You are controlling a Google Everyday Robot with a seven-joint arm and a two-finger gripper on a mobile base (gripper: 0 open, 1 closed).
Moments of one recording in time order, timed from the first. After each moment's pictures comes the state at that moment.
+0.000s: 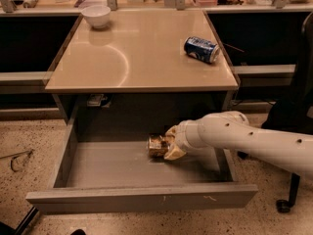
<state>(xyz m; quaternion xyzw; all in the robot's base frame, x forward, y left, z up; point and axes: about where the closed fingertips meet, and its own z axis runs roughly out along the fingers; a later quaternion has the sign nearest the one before) 0.578 -0.053 0.615 -0.66 0.67 0.02 0.34</state>
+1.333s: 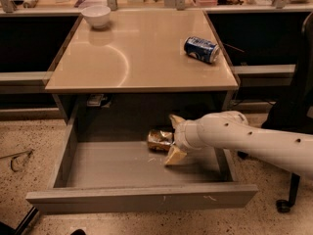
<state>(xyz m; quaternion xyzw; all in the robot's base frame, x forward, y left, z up) 0.578 -0.053 0.615 -0.66 0.67 0.02 0.34</state>
